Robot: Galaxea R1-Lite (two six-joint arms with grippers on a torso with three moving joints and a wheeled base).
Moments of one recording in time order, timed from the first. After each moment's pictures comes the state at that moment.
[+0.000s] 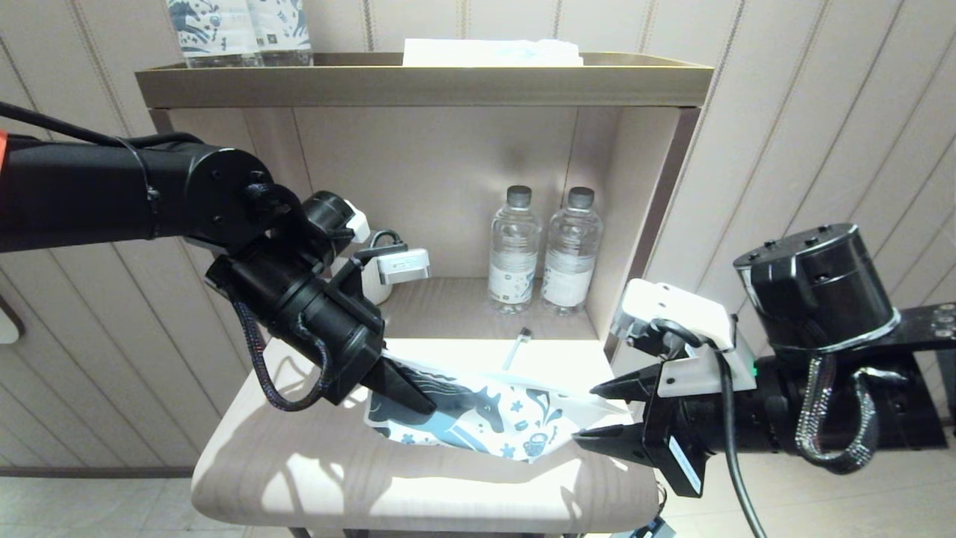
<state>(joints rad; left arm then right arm) -0.48 1.98 -1.70 1.01 -0.82 0.66 0.62 1.47 -0.94 0.07 0.25 -0.28</state>
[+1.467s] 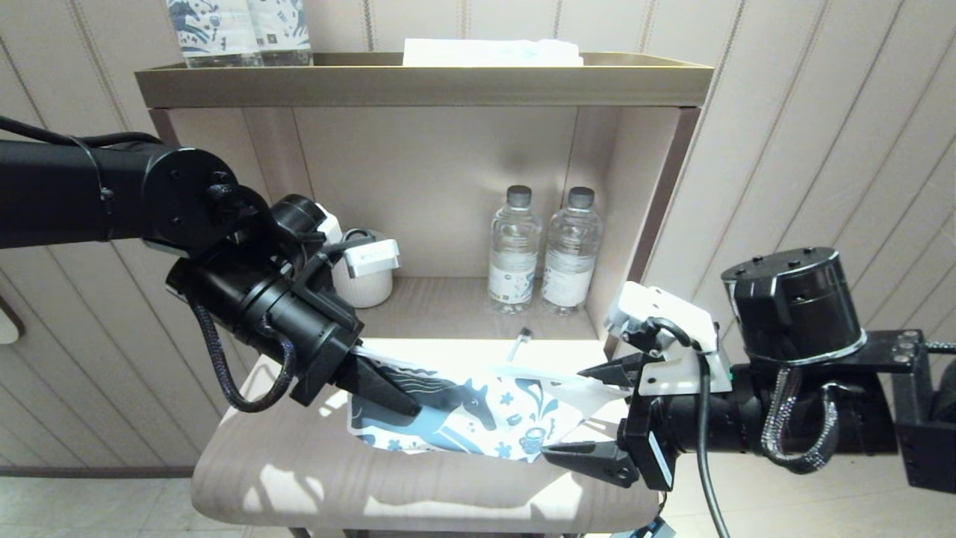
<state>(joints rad) -0.43 1.92 -1.62 1.01 -0.93 0.65 0.59 1.52 -0.83 -0.18 0.37 -0.21</state>
